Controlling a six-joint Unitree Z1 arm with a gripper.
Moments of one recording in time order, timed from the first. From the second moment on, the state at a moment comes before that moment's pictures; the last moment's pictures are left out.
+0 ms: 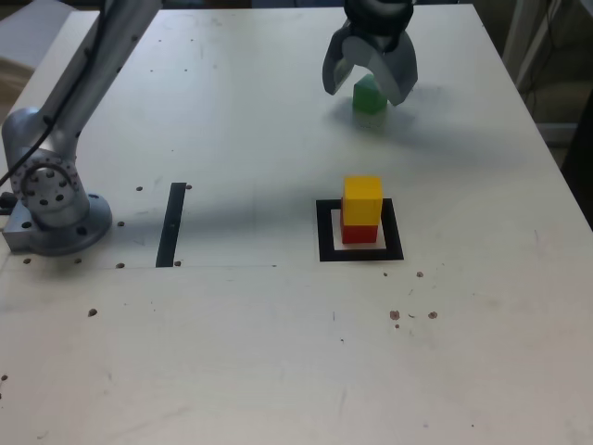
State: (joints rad) arm 0.43 2.34 -2.01 1.32 0.32 0.90
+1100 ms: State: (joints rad) arm 0.42 2.34 -1.93 1.15 0.39 0.84
